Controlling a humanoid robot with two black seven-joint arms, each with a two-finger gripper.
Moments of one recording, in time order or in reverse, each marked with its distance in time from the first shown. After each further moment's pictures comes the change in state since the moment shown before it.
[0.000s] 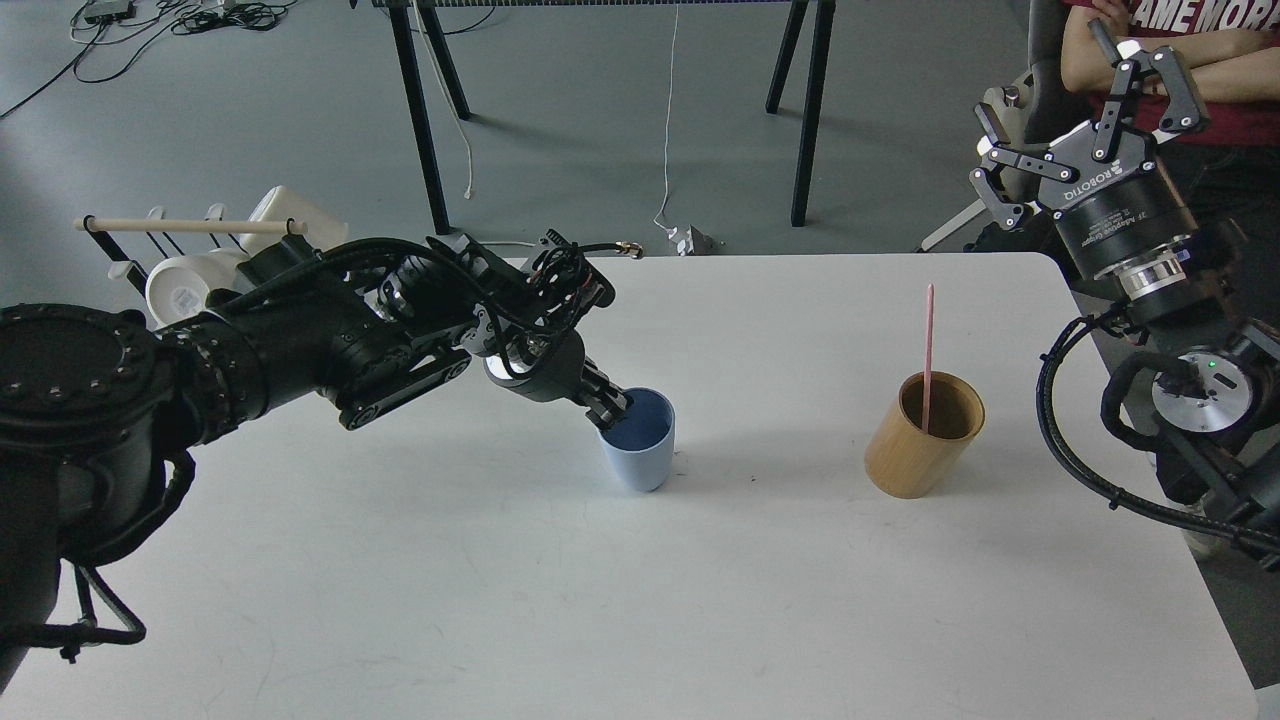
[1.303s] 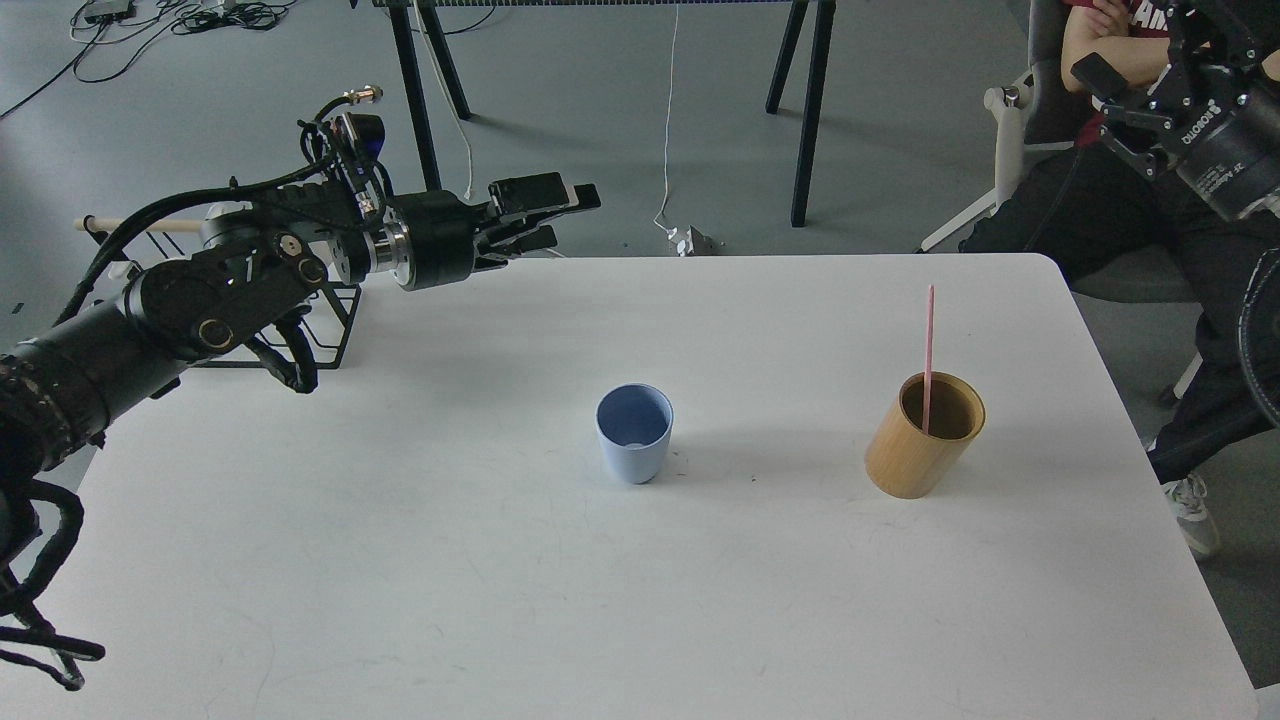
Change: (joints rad) left arm 0.169 0.271 -0.455 -0.025 -0.858 0.000 0.000; right arm 0.107 -0.325 -0.035 0.098 -0.723 -0.202 0.000
